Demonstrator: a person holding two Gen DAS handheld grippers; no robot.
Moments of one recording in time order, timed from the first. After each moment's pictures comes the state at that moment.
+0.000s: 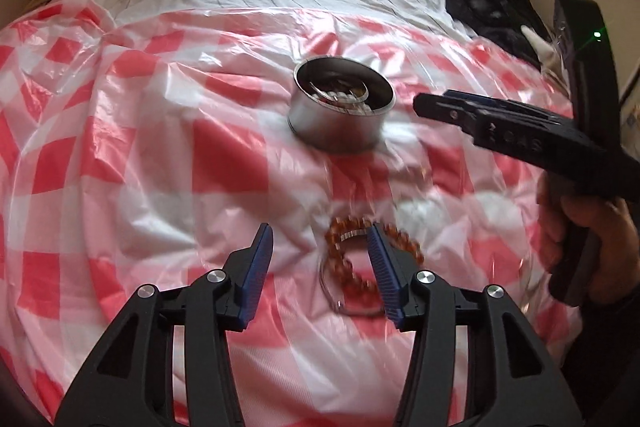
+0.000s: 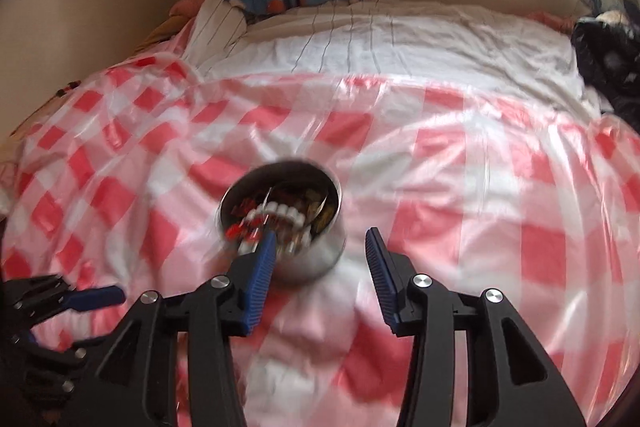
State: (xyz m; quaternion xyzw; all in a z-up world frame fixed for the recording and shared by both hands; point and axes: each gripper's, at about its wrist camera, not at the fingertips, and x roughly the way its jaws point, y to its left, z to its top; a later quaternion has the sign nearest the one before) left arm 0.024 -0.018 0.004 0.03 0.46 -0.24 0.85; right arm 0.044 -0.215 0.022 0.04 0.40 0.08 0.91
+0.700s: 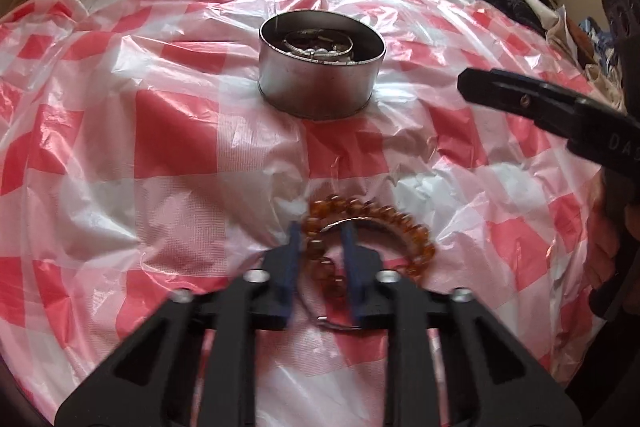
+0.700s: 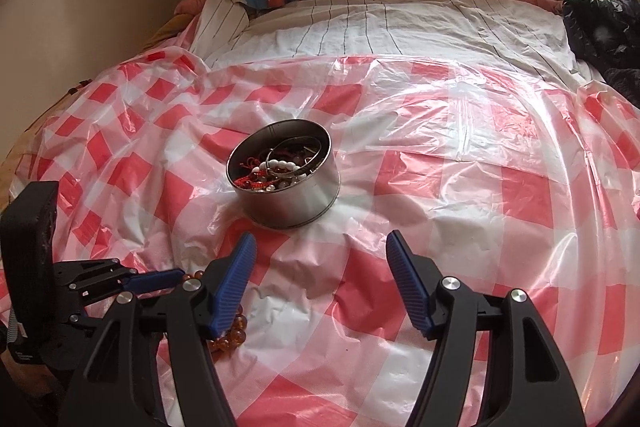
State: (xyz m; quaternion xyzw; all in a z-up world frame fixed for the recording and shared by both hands) left arm 0.033 -0.050 -0.032 0.06 0.49 -0.25 0.83; right arm 0.018 -0.230 0.019 0.06 0.40 0.08 0.91
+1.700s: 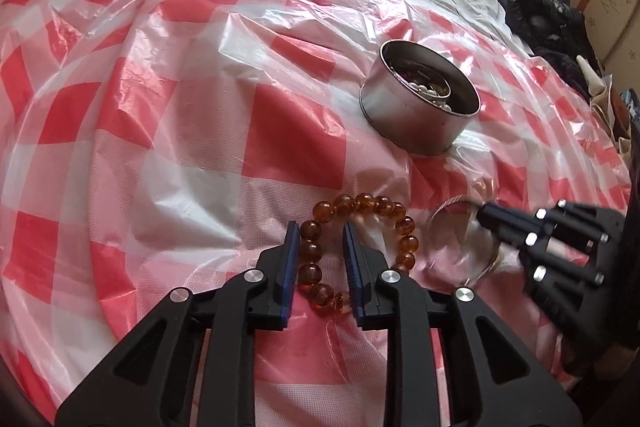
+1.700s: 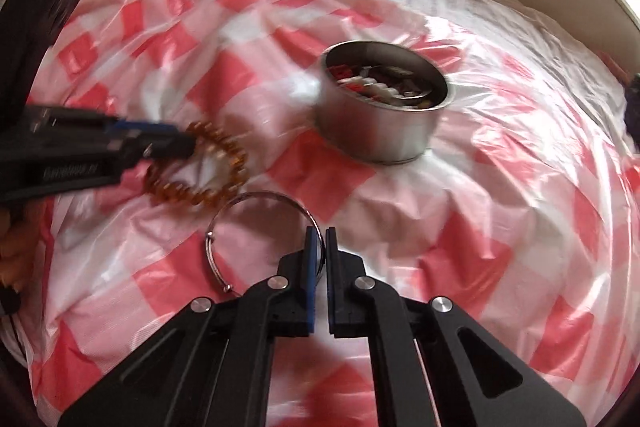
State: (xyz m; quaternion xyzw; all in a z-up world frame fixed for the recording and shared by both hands) left arm 0.059 0.001 -0.031 -0.03 0.51 -0.16 0.85; right arm 0.013 -0.168 -0.024 -0.08 0.46 0.13 0.88
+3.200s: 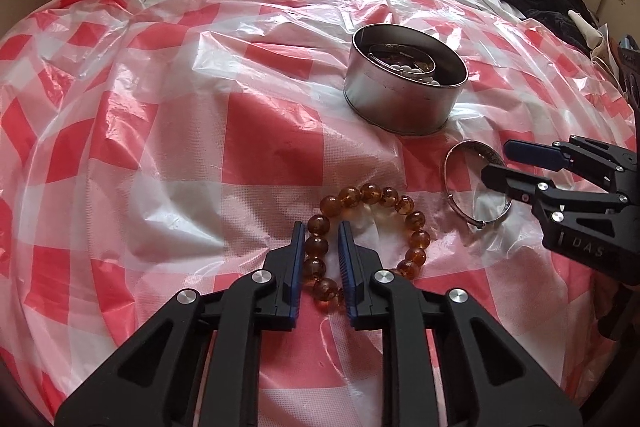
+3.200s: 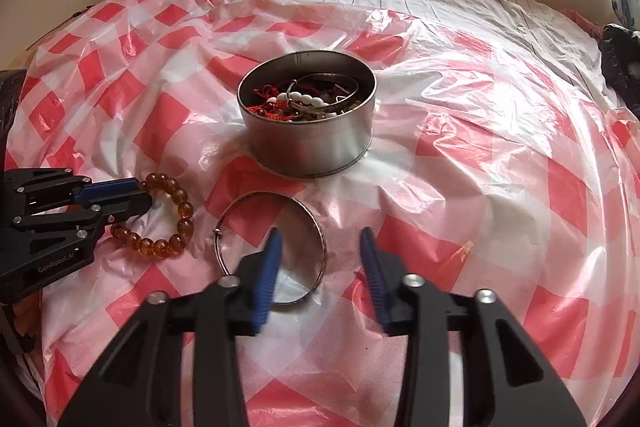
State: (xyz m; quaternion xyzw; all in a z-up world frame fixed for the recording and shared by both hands) left arm 0.049 -0.018 -0.030 0.06 0.48 -0.16 0.86; right arm 0.027 -0.195 -0.022 -0.03 0.46 0.11 0.88
